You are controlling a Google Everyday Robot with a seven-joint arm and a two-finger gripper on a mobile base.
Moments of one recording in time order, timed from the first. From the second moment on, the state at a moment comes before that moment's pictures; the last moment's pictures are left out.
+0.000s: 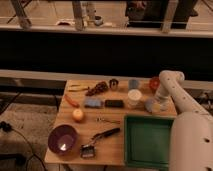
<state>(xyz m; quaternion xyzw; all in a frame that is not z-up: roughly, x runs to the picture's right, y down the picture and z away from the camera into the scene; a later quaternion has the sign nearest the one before) 0.356 0.116 0.953 -0.36 0.05 0.22 0.91</state>
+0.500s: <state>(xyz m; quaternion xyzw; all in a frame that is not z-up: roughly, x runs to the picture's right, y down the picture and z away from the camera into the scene) 0.357 0.112 0.949 -0.36 0.05 0.22 0.91</state>
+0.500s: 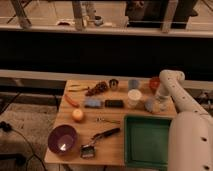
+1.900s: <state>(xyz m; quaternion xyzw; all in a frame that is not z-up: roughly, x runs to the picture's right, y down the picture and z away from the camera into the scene) 0.340 0.089 0.906 -0.33 0.00 0.22 0.92</state>
